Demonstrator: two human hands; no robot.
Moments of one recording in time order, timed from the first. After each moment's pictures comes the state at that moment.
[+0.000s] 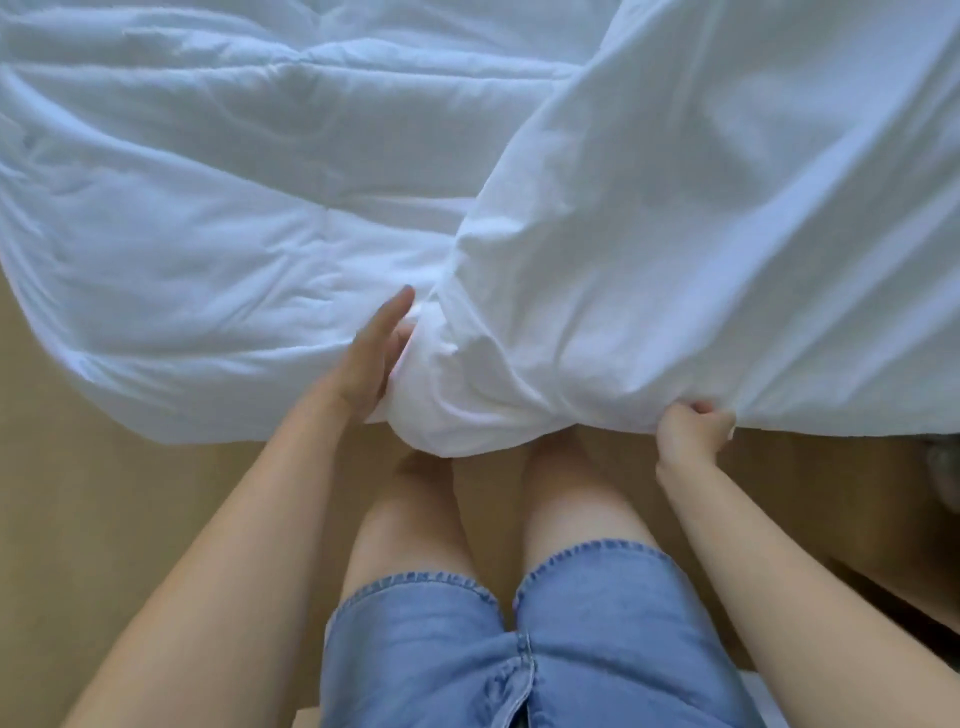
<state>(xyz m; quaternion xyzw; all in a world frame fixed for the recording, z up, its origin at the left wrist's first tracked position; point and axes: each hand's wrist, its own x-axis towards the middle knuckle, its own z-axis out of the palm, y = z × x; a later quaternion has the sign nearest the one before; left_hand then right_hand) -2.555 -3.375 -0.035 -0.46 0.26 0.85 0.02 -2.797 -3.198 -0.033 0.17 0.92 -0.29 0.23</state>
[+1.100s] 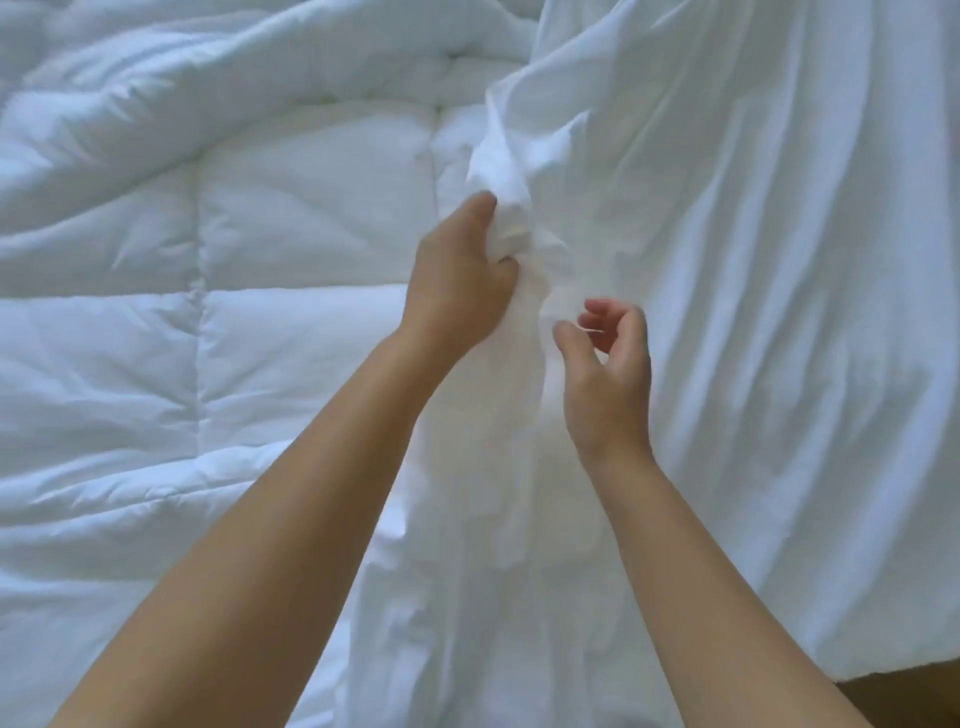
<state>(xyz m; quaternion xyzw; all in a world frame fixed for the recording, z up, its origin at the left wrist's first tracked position) -2.926 -3.585 0.069 -0.44 0.76 0.43 -0.19 -2.974 -3.458 0.046 -0.10 0.77 -0.56 0.29</state>
